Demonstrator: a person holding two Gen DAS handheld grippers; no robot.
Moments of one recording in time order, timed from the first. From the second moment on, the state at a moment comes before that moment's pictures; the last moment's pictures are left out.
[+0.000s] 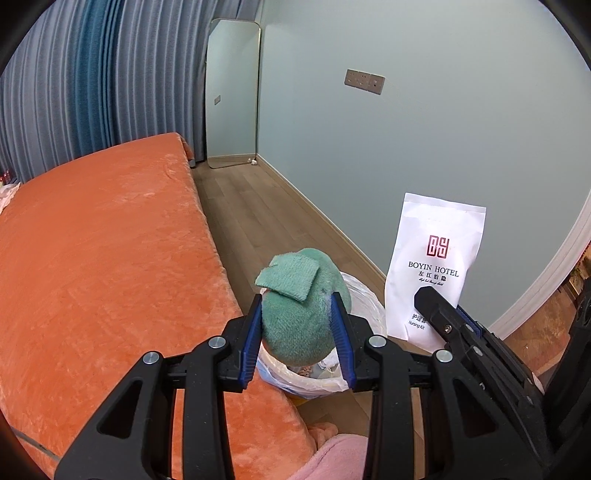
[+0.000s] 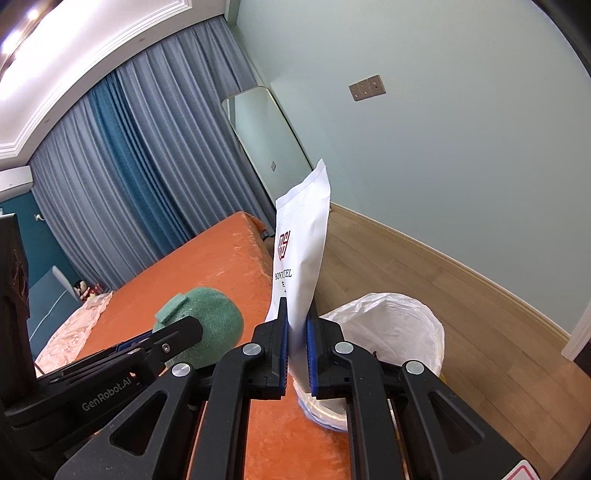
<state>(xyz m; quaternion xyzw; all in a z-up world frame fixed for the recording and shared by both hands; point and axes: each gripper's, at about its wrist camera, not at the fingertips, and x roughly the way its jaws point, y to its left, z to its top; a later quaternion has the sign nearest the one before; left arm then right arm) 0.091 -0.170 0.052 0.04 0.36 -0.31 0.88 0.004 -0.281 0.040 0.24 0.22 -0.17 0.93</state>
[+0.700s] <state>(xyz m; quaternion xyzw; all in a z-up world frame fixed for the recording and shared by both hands) 0.117 -0.222 -0.003 0.06 0.40 -0.33 0.85 0.016 -0.323 -0.026 0.26 0.27 -0.20 0.90</state>
